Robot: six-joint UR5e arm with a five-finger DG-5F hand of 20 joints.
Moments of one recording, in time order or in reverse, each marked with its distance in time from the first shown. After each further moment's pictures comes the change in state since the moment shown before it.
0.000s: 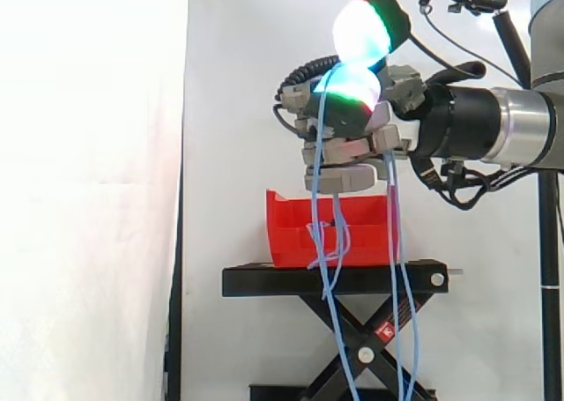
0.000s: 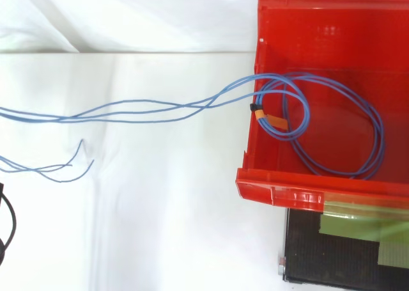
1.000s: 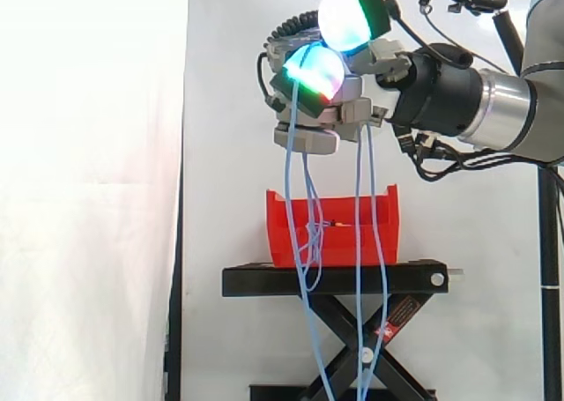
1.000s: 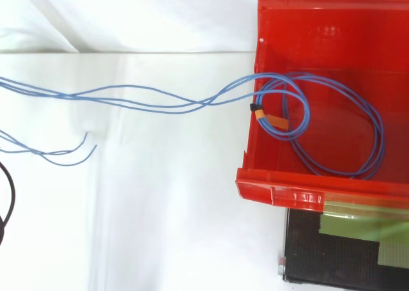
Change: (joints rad) arm -0.013 0.000 0.016 0.134 -0.003 -0.271
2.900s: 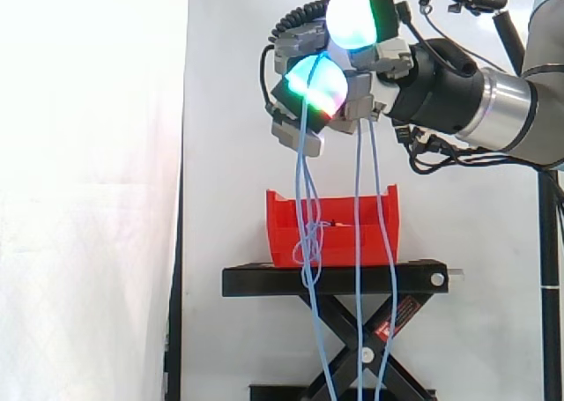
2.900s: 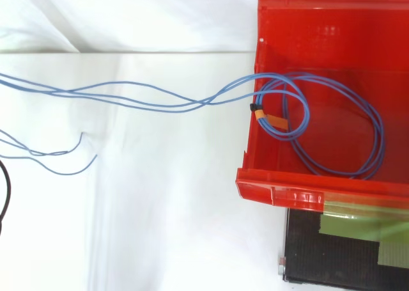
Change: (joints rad) arm 0.003 0.000 -0.012 0.055 -0.031 -0.134
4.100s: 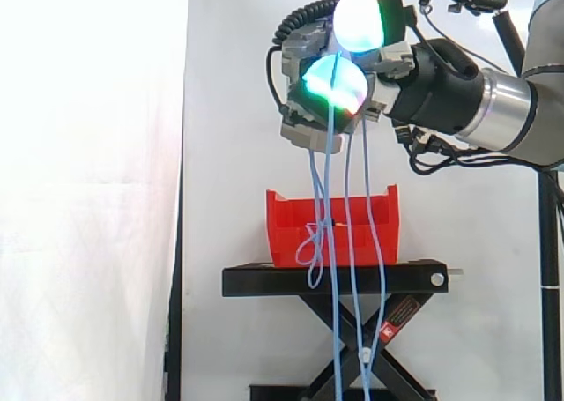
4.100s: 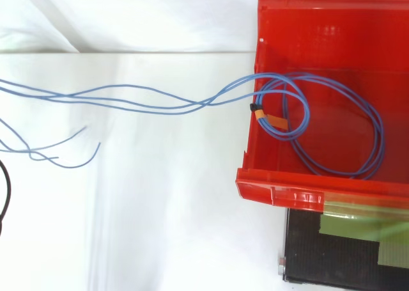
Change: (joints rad) arm 0.000 0.000 -0.001 0.003 -0.002 0.003
